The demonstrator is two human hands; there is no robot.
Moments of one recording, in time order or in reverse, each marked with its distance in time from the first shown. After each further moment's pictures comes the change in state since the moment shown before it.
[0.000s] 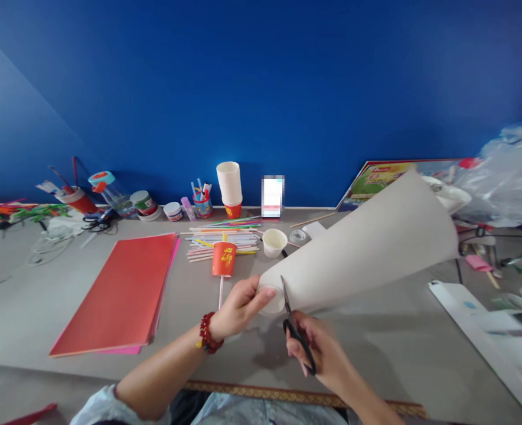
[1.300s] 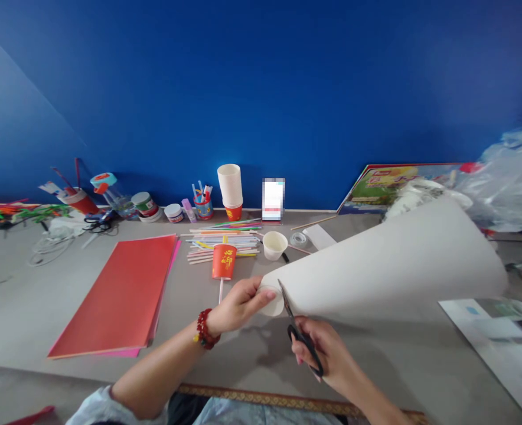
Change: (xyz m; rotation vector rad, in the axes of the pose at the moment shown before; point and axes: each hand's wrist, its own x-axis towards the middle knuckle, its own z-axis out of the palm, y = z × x) left_hand 0.009 0.007 -0.008 -0.012 -0.097 -0.065; right_hand 0.003 -0.016 -0.011 0.061 -0.028 0.053
